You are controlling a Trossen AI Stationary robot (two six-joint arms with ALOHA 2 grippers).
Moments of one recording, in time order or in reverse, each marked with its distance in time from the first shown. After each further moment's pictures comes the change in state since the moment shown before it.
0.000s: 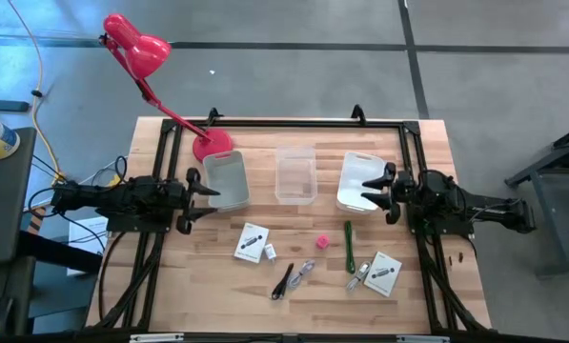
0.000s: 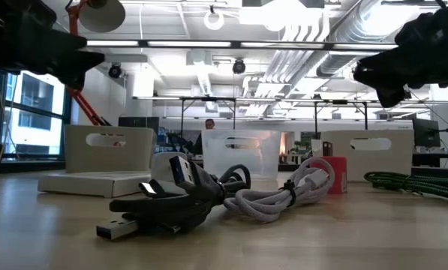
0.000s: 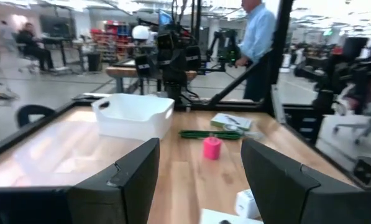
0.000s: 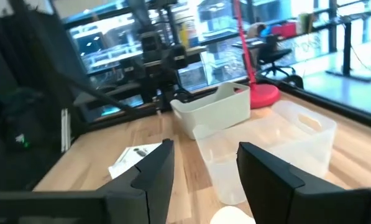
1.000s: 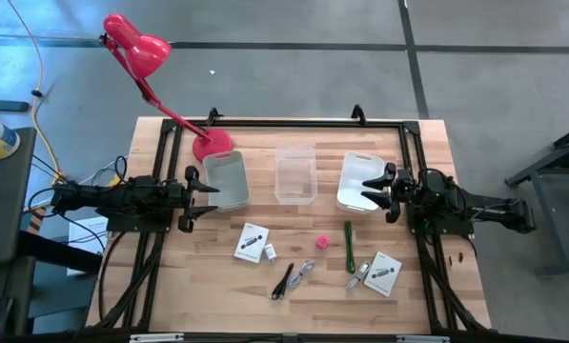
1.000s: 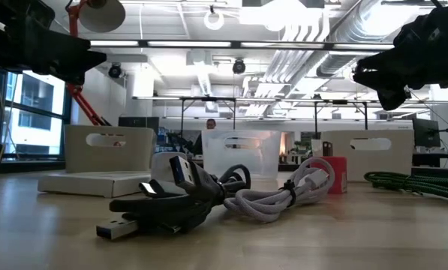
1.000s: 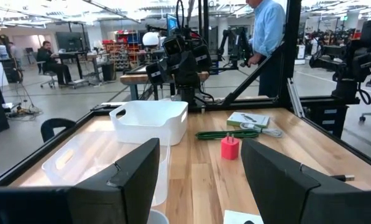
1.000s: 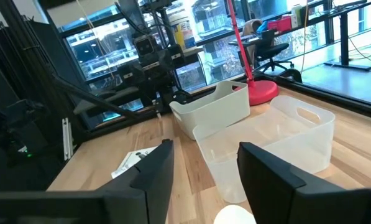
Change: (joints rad) left arm 0.000 0.000 0.000 0.005 -0.020 0.082; right arm 0.000 0.000 0.000 0.004 0.014 0.045
